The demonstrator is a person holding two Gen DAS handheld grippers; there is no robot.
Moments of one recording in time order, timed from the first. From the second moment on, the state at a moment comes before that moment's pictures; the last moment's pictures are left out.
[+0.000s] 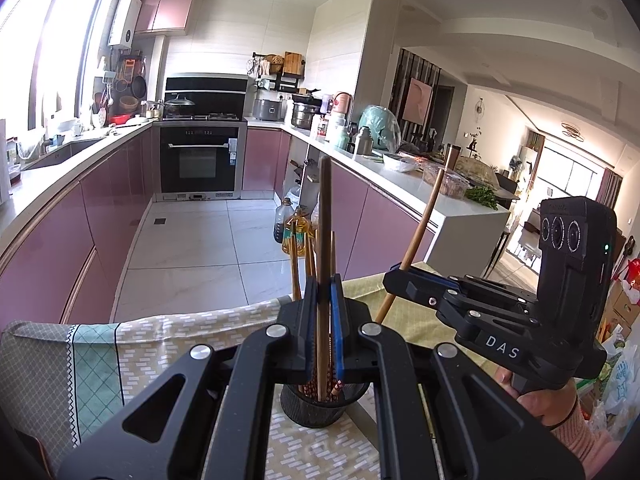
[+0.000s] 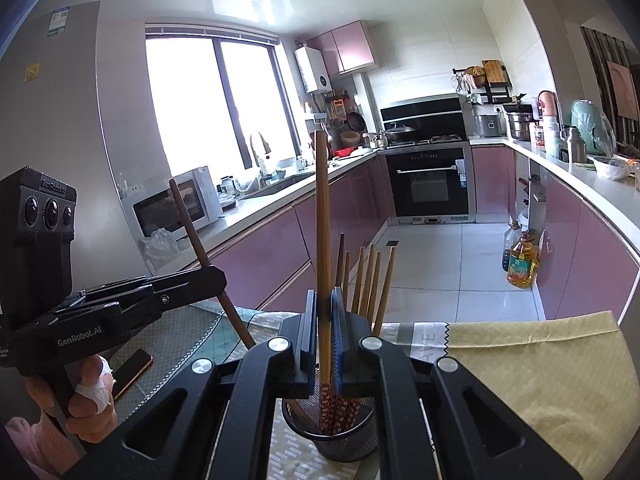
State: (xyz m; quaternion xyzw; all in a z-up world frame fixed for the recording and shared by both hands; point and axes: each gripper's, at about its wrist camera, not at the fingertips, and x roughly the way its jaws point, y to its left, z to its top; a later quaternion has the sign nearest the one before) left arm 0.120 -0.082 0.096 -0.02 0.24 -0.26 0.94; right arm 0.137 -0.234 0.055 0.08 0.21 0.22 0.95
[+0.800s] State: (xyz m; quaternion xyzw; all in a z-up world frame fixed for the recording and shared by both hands) left arm 0.134 -0.084 0.081 -0.02 0.26 -0.26 0.93; right arm 0.148 -0.229 0.041 0.08 0.24 0.22 0.94
